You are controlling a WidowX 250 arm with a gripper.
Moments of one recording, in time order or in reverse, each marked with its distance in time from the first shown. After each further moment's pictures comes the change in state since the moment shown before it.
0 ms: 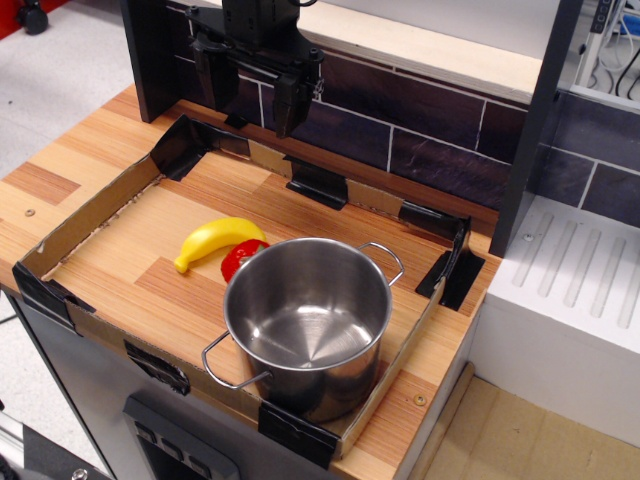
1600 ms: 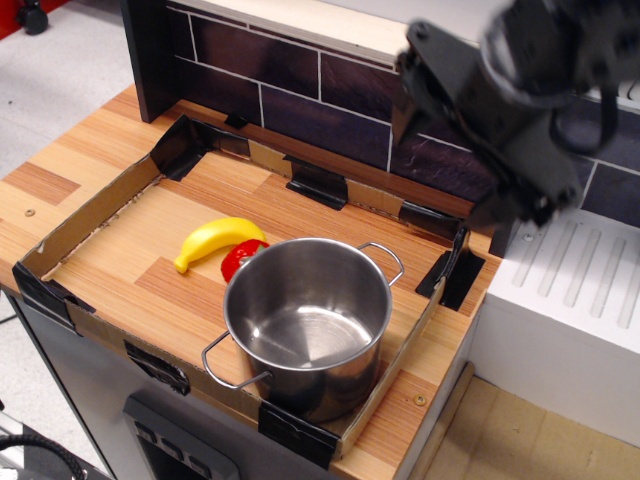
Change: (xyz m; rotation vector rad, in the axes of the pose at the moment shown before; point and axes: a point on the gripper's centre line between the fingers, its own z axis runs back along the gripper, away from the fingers) arm -0.053 -0.165 0.062 0.318 -0.305 -0.328
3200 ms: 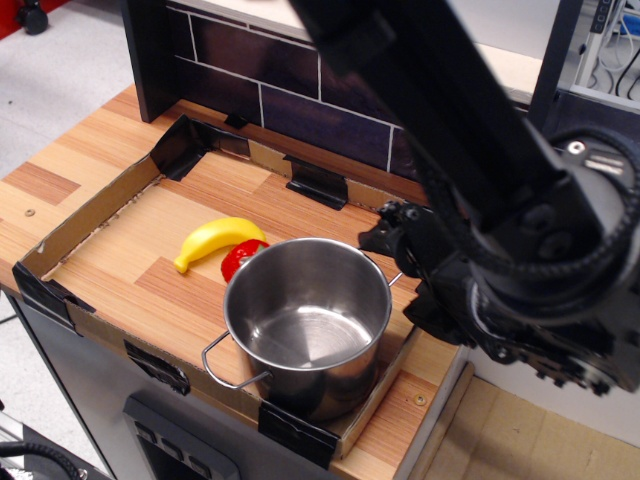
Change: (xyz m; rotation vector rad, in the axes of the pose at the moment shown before) arm -0.035 -0.022 -0.082 0.403 0.006 0.032
